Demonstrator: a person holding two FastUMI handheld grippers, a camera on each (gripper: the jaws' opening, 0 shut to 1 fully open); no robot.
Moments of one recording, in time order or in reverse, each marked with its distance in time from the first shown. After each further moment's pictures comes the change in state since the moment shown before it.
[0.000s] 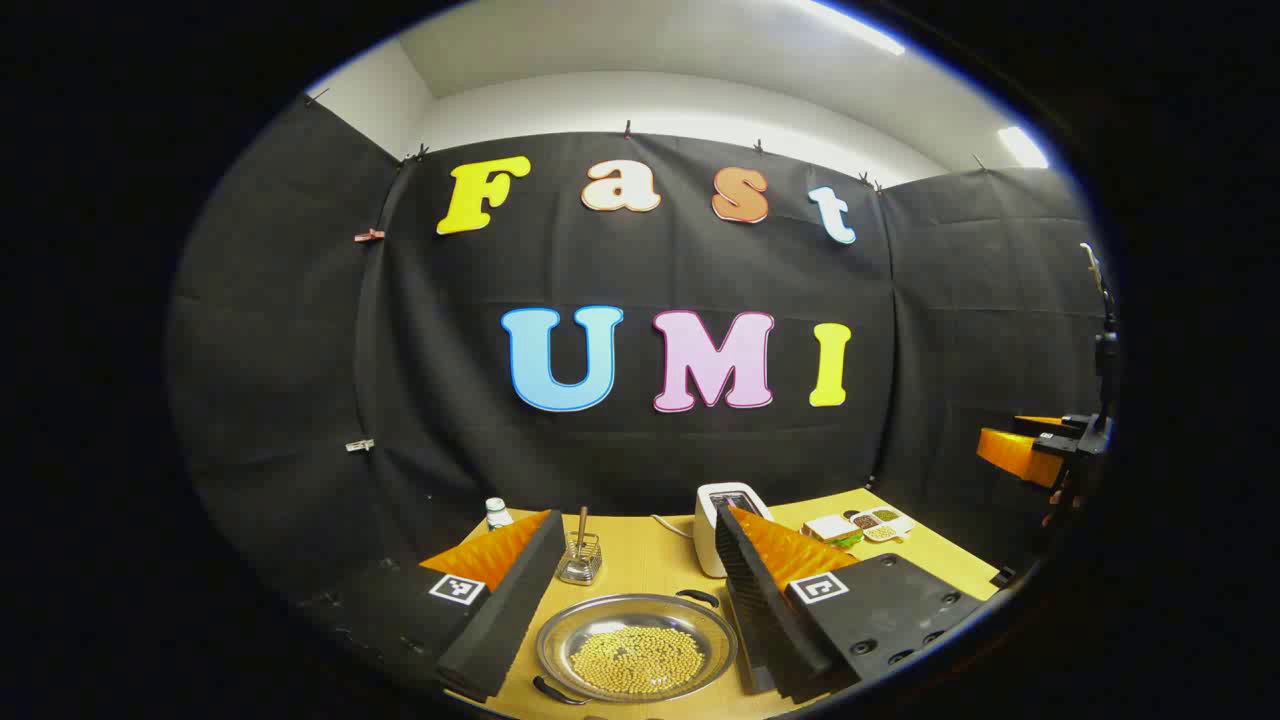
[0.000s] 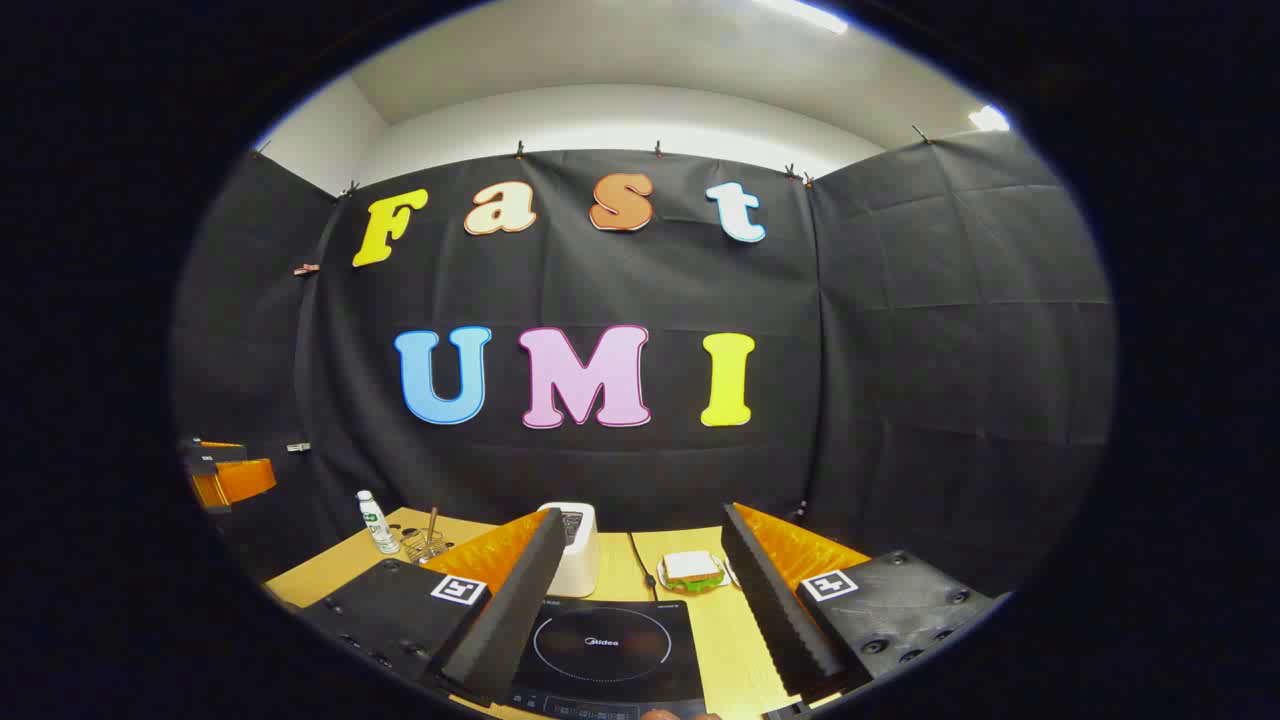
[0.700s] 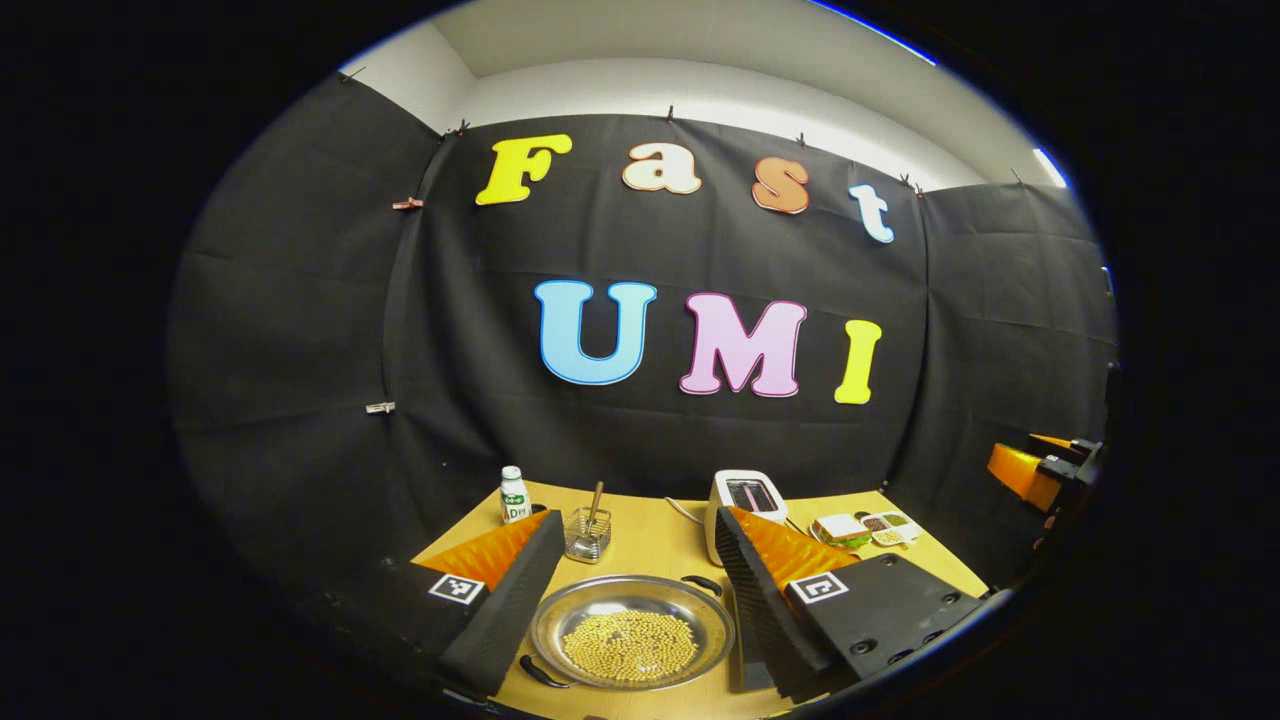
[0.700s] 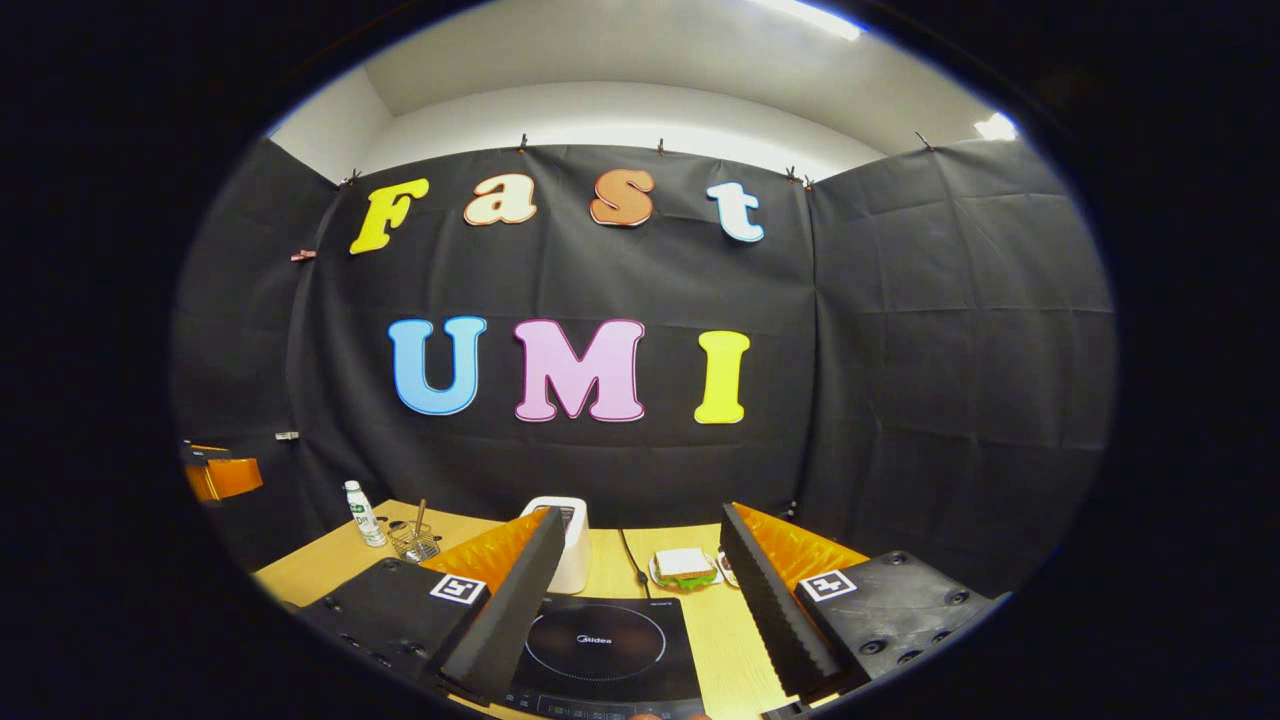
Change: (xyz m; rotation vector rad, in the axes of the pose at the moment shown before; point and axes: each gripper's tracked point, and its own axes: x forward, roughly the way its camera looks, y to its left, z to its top) left arm -0.004 0.018 -0.029 -0.095 0.060 0.088; right arm 0.005 0.005 -0.013 -0.035 0.000 -0.030
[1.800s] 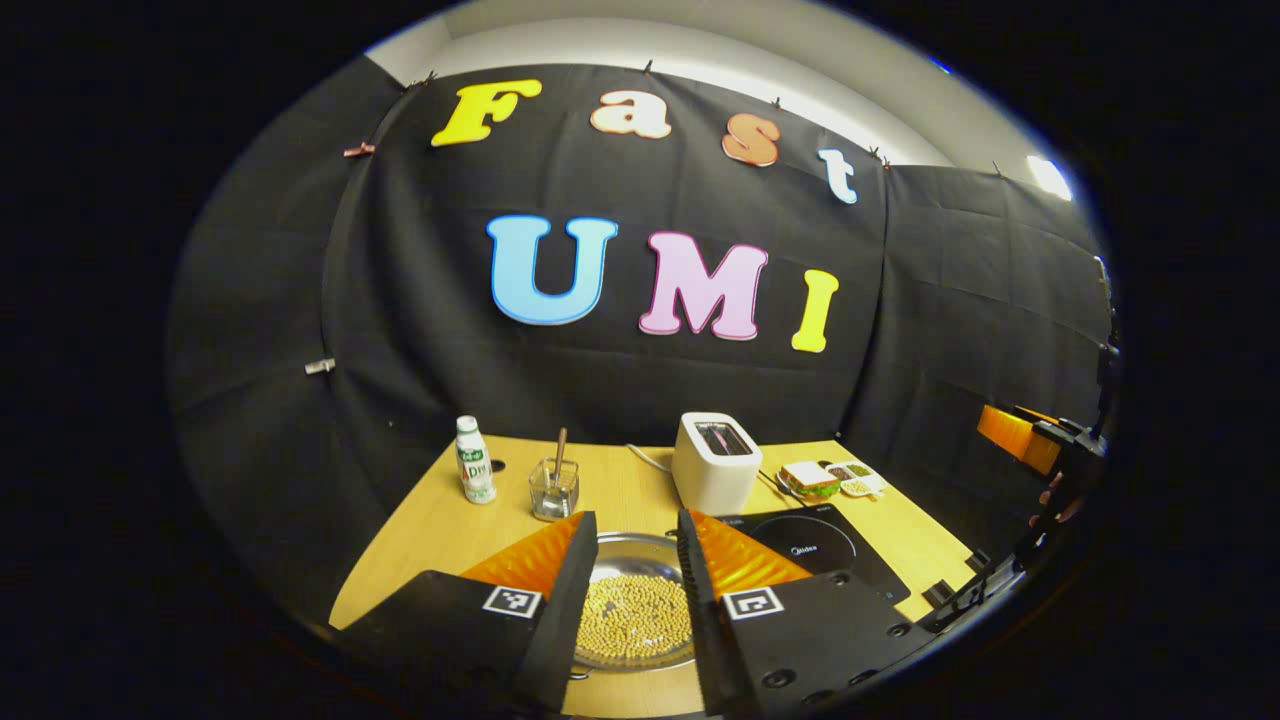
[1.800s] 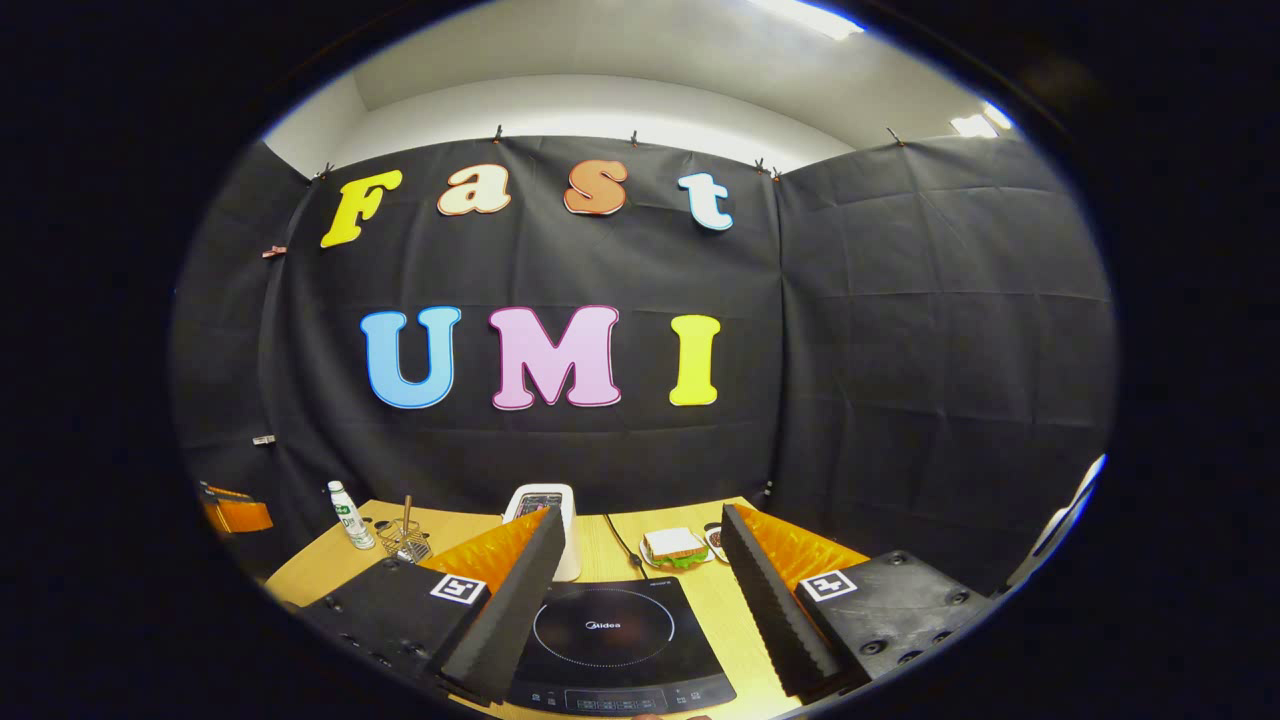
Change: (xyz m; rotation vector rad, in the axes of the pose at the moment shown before) left arm 0.025 0.027 -0.072 -0.020 0.200 -0.222; right arm -0.027 0.016 -0.024 0.029 0.036 -0.146
